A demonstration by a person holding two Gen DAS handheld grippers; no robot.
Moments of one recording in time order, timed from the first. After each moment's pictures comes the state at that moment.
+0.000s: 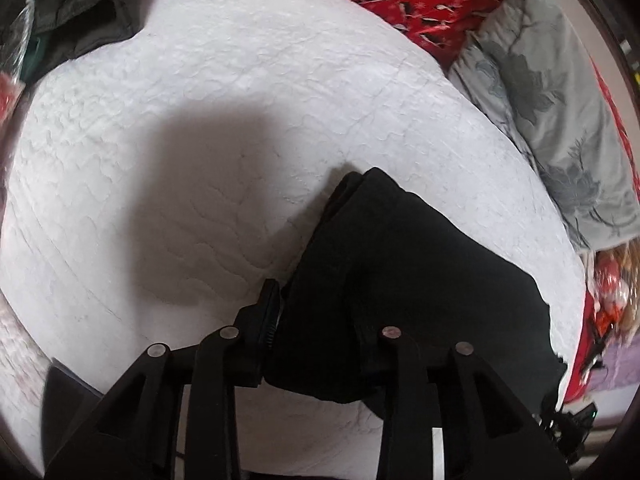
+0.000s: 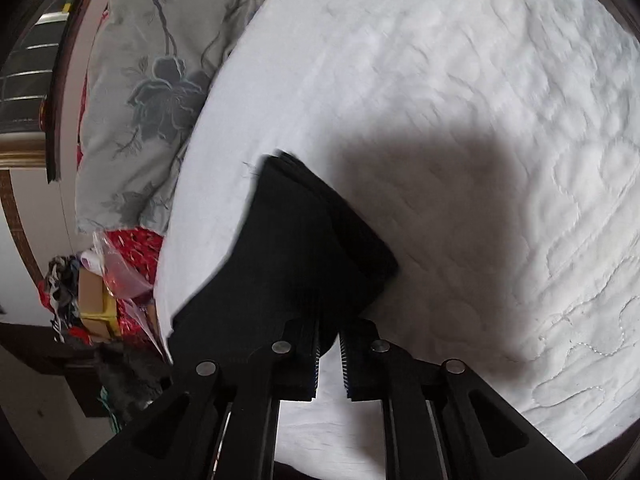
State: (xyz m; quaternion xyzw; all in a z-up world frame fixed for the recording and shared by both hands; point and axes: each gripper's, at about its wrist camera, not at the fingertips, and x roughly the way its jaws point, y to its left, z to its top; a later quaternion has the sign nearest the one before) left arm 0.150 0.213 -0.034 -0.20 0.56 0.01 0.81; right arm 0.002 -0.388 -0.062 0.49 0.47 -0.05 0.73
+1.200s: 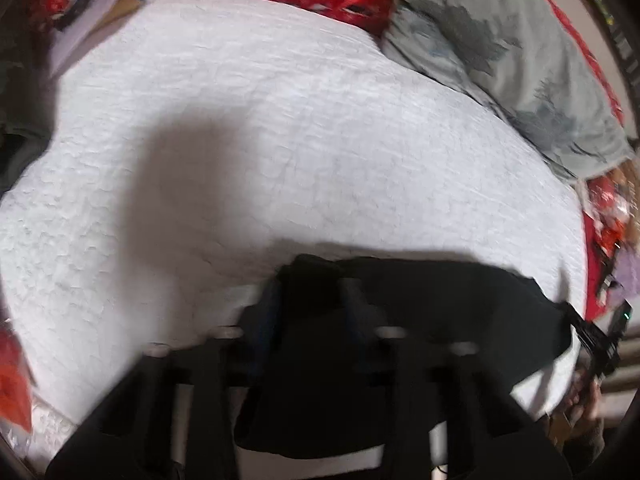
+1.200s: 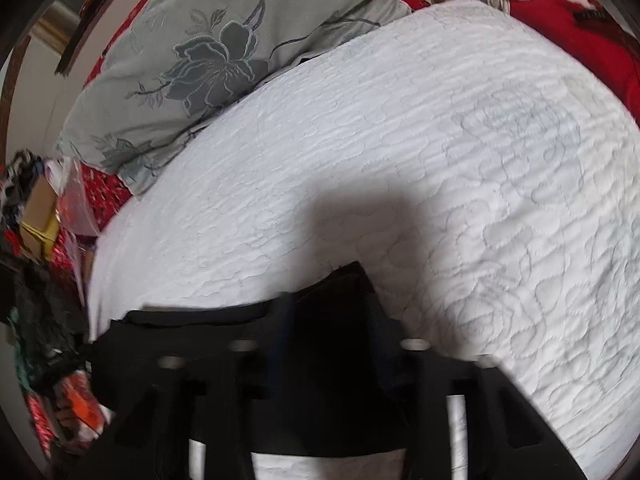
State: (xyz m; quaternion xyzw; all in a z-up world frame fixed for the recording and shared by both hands) left arm 0.223 0.188 -0.005 -0.09 0.59 -0.07 0.80; right arm 0.075 -0.373 -0.012 0.26 0.49 -0.06 0.83
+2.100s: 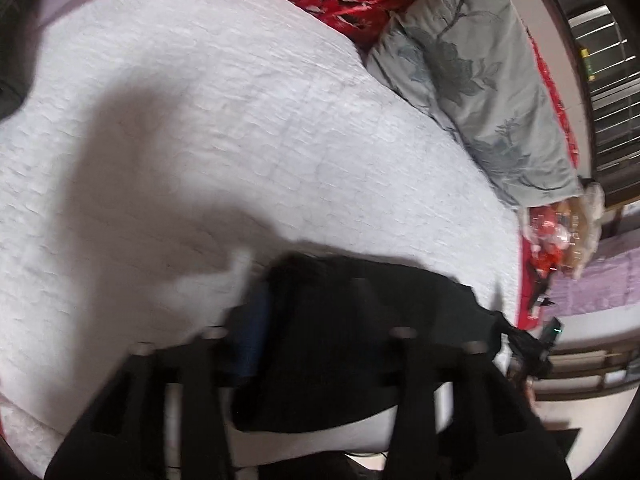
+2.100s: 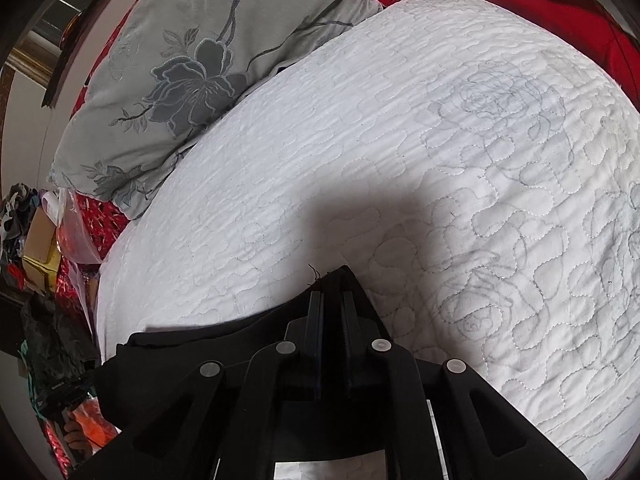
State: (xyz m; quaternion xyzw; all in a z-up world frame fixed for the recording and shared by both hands) left arm 0.224 0.227 -0.003 -0.21 0.60 -0.16 0.75; right arm 0.067 -0.384 -0.020 0.32 0.48 -0.08 0.82
